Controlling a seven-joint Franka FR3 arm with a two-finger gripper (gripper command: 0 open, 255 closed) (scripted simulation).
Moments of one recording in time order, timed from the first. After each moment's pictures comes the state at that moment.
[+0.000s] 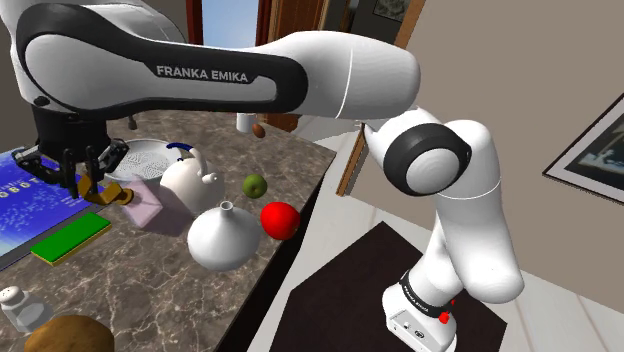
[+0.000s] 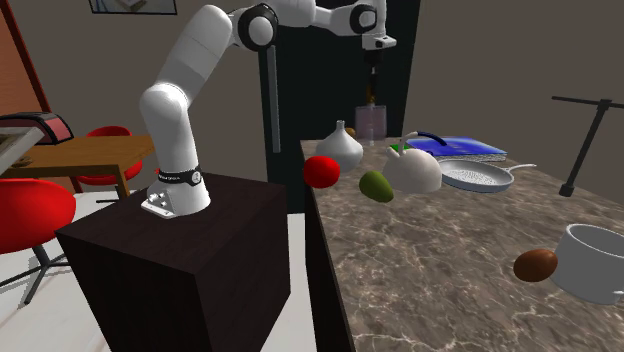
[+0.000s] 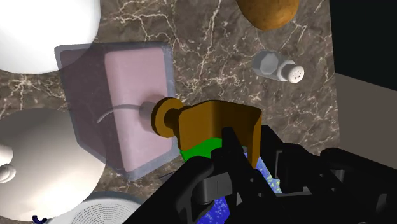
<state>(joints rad) 0.71 0.66 0.19 -1.00 -0.06 1.81 0.72</state>
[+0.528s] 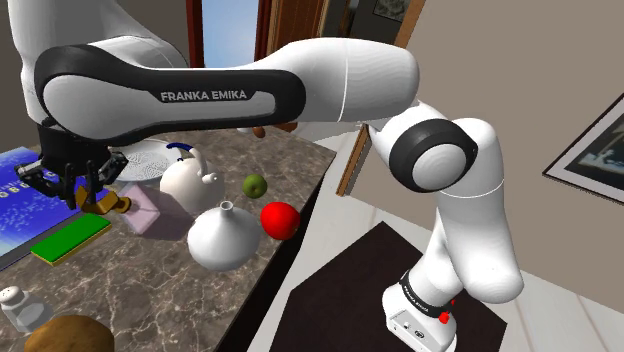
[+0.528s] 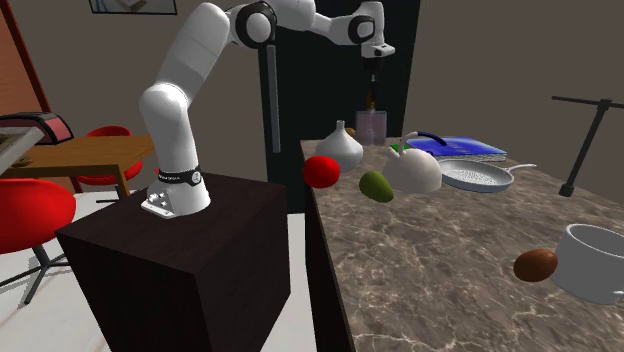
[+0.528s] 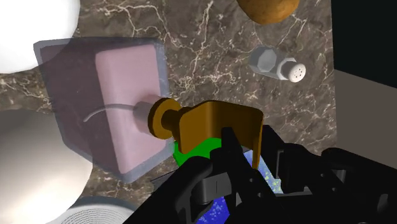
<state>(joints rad) 0.70 0.64 0.19 -1.12 -0.06 1.96 0.72</state>
